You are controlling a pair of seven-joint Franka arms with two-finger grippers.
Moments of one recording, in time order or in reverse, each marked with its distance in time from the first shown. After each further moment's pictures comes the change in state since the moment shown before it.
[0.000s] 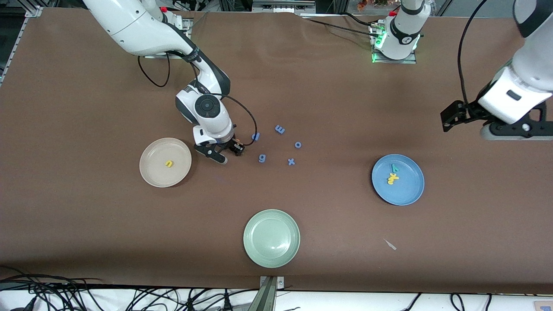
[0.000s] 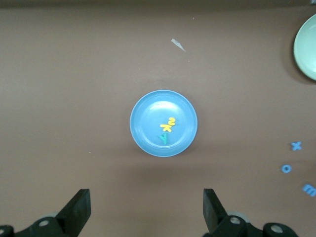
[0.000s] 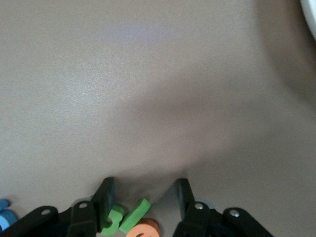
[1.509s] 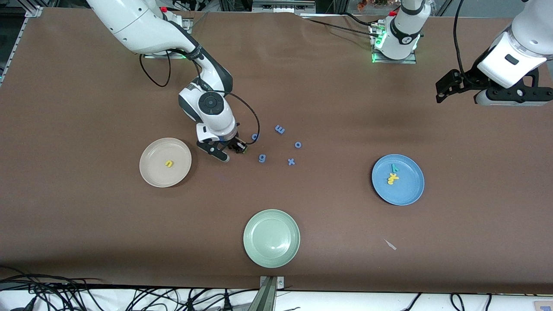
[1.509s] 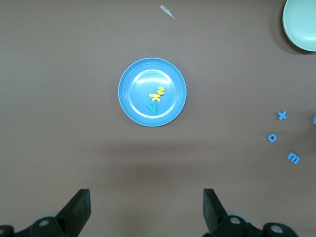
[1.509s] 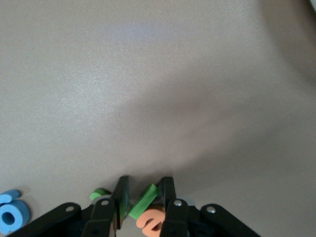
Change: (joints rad) left arm -0.018 -0.151 0.017 -0.167 -0.052 -0.039 0.012; right arm 0.017 -0.005 0.004 -0.002 -0.001 0.000 0.059
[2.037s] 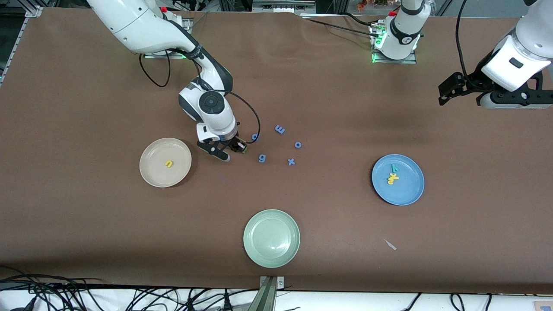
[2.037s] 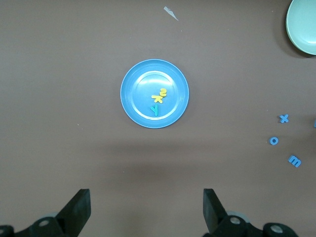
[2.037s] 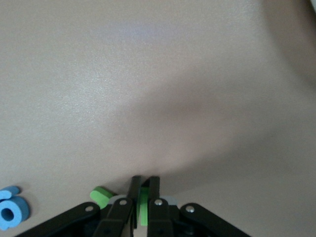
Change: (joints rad) left arm 0.003 0.008 0.008 0.007 0.000 0.003 0.000; right arm 0.000 -0.003 0.001 -0.002 -0.008 0.000 -0.023
